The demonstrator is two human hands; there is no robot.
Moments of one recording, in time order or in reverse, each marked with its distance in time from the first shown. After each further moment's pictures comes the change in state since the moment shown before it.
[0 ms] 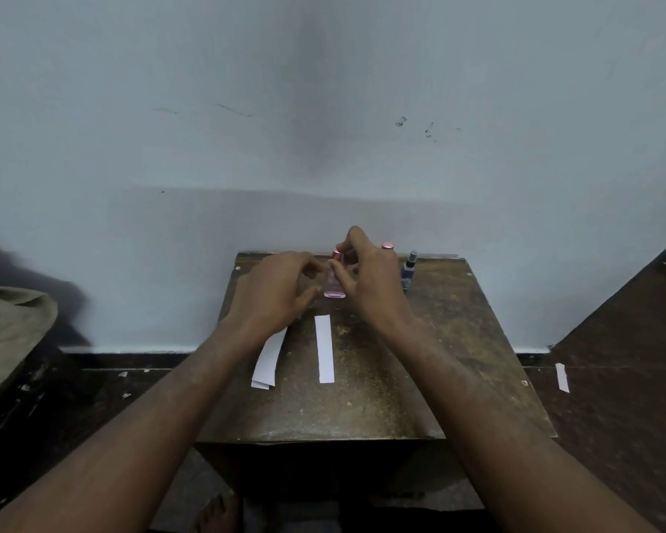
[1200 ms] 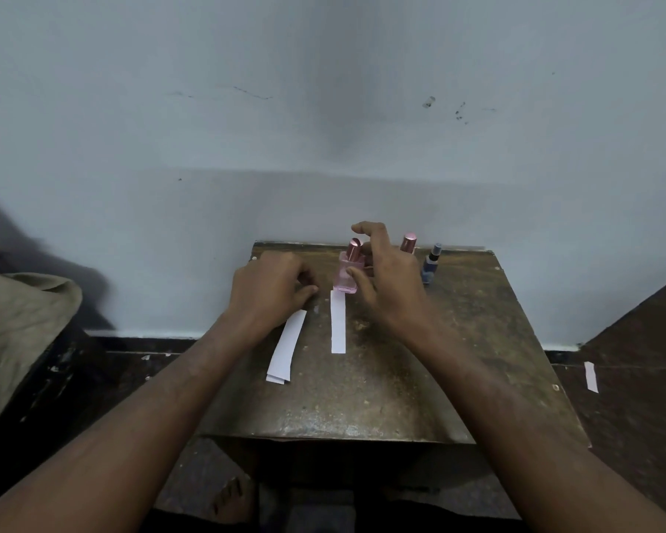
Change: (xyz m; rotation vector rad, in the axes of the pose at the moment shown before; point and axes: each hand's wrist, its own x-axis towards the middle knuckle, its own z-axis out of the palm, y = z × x) left_hand 0.000 -0.027 0.002 0.212 -0.089 -0.120; right_hand -0.013 -0.006 -0.007 0.071 -0.119 -0.029
